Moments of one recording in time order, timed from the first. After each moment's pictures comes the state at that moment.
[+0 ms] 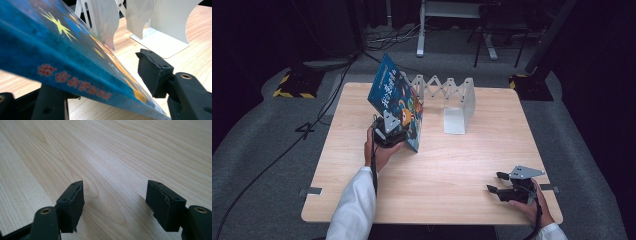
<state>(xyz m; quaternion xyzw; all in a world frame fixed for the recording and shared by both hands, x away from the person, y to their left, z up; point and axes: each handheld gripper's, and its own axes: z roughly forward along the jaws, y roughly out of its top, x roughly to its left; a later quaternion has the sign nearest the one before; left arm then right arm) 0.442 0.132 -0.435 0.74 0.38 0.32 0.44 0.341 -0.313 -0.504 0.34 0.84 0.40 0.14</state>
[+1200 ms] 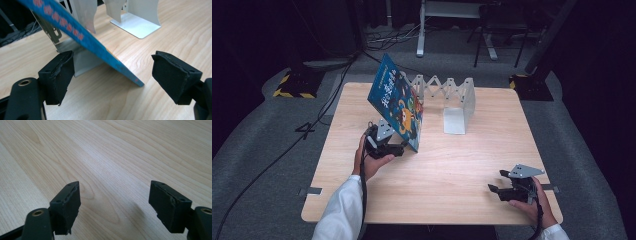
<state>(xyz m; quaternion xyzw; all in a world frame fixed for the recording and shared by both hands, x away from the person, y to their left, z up) 0.412 0.151 -0.434 0.79 0.35 0.25 0.43 0.338 -0.308 -0.490 0.35 0.85 0.37 0.17</state>
